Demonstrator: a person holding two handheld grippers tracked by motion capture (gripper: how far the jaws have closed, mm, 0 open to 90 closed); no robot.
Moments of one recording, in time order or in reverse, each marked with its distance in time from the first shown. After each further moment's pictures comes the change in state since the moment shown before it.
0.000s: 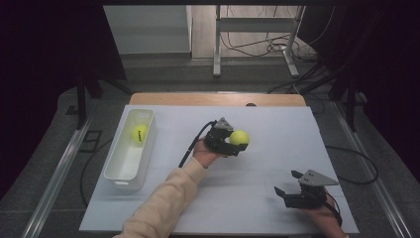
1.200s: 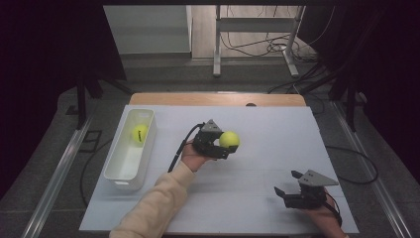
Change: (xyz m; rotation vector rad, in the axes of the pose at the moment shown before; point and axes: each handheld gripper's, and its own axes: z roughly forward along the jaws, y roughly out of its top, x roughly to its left) left arm 0.000 -0.014 -0.038 -0.019 0.030 0.005; right arm 0.001 0.000 0.000 0.003 -0.005 -0.004
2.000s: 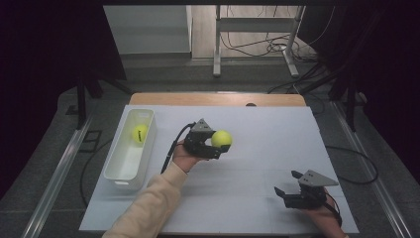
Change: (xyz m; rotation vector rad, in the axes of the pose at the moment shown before) left arm 0.005 -0.005 -0.027 -0.017 0.029 -0.011; right arm 0.000 0.000 0.000 0.002 -0.004 0.001
